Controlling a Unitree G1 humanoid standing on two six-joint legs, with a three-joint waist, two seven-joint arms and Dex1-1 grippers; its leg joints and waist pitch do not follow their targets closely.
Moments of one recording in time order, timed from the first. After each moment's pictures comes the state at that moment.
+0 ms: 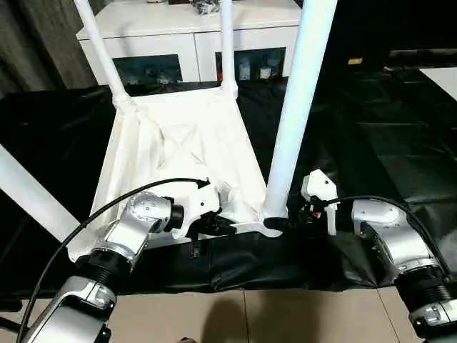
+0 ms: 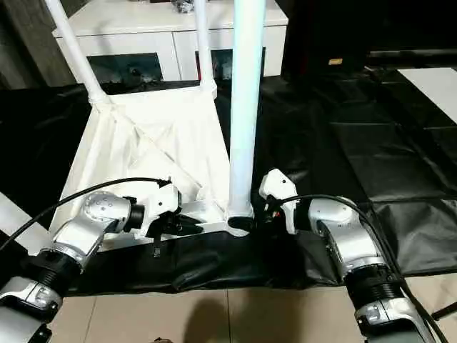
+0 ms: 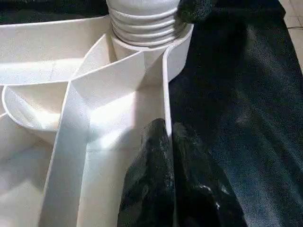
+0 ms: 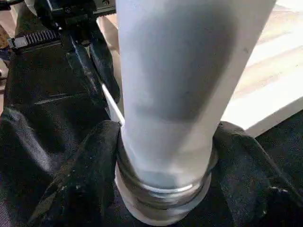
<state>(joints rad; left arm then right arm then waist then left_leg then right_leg) -0.56 0.34 -0.31 0.60 0.04 -0.03 -1.18 -0.45 -0.44 0.18 0.45 0.14 0.04 1.12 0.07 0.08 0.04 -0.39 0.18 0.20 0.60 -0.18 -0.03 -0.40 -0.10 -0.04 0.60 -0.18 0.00</state>
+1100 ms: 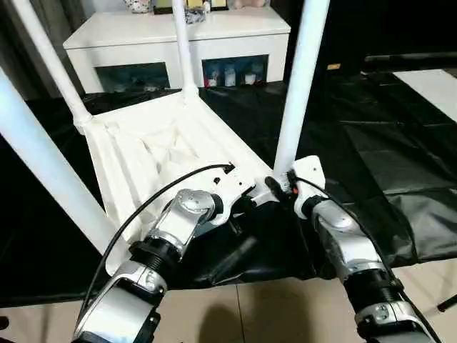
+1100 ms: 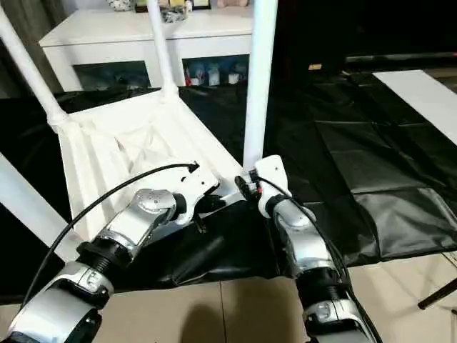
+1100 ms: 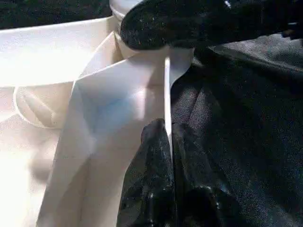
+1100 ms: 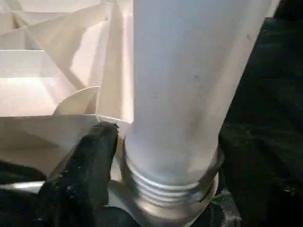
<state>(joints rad) -0.68 0.10 -0.29 0.71 0.14 0.23 -0.70 -0.45 -0.12 0.04 0.51 0.02 0.14 0.36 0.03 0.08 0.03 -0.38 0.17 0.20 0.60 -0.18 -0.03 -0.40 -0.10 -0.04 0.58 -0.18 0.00</state>
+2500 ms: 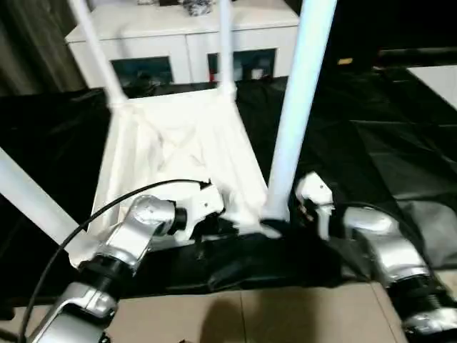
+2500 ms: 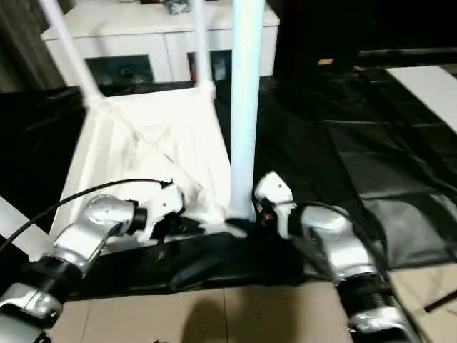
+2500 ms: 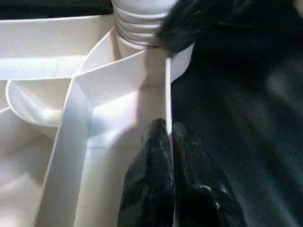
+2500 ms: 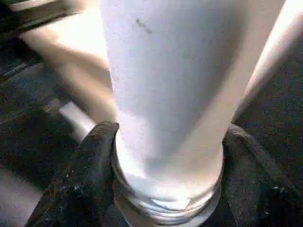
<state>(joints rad) -0.58 0.25 -0.30 0.59 0.07 0.13 -0.98 -0.44 -0.27 0.11 0.48 0.08 0.15 0.75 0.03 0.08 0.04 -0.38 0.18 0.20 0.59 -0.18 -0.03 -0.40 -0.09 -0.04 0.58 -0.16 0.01</state>
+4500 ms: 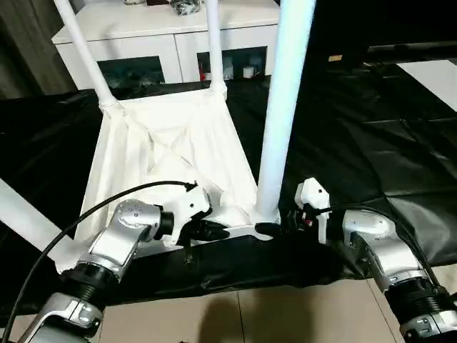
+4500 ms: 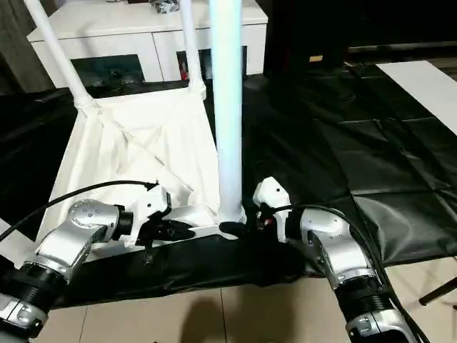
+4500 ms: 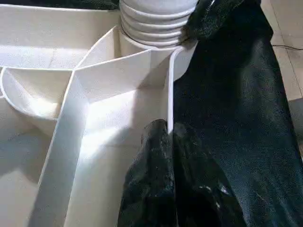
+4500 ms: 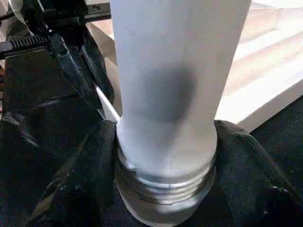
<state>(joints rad) -0.46 0.39 -0.29 0.42 -0.04 0.17 -1.16 -0.39 -0.37 0.17 0.44 0.16 0.02 1.06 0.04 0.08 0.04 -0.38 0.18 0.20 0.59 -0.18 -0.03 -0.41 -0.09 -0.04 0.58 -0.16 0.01</state>
